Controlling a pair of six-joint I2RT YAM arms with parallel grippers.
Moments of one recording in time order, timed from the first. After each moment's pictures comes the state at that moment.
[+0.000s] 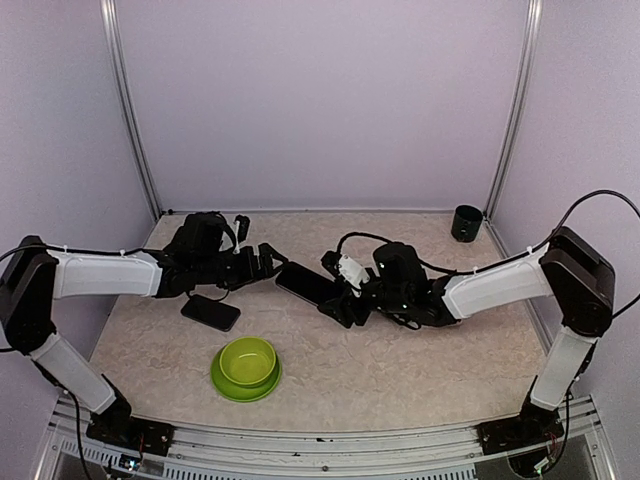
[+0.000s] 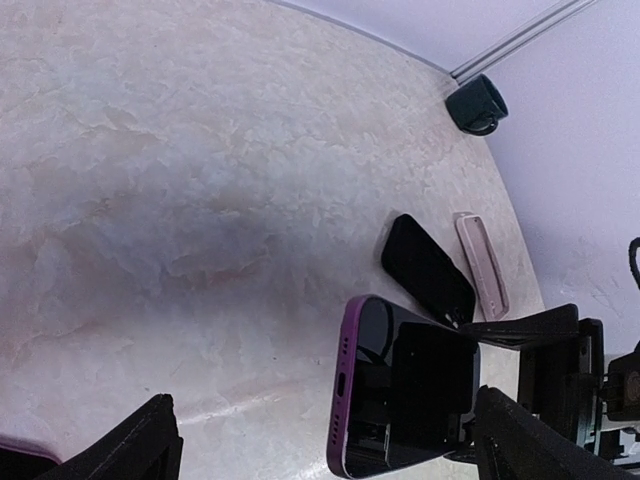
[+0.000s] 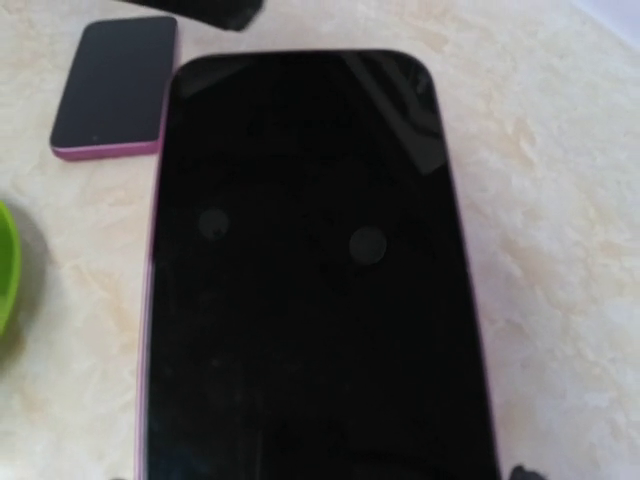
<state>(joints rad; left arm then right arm) -0.60 1.54 0.87 0.13 0.19 -0.65 0.87 1.78 0.92 0.39 -0.14 -0.18</state>
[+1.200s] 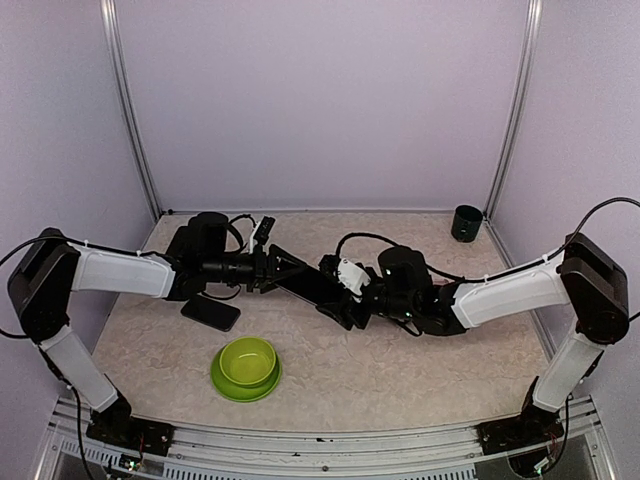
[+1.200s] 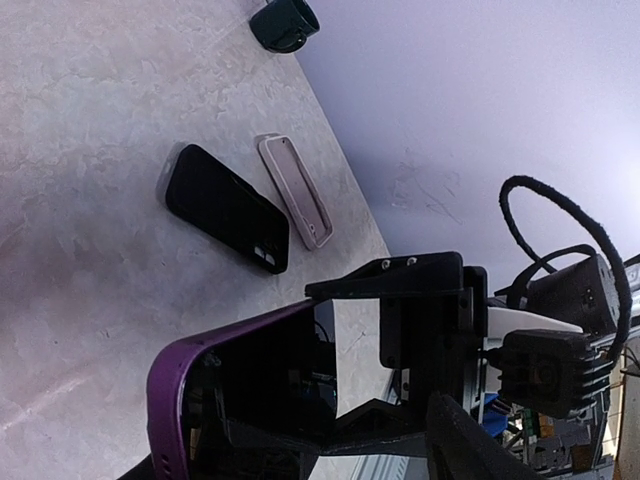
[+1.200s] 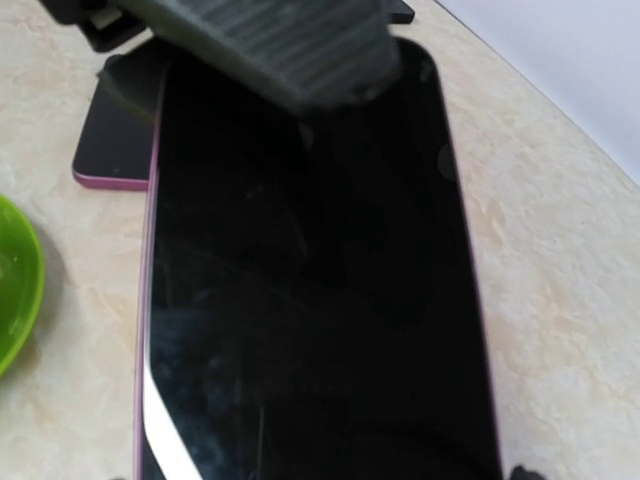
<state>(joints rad) -0.60 1.64 0.87 0.42 0.69 -0.79 0.94 1.68 0.85 0.46 -0.05 -0.30</state>
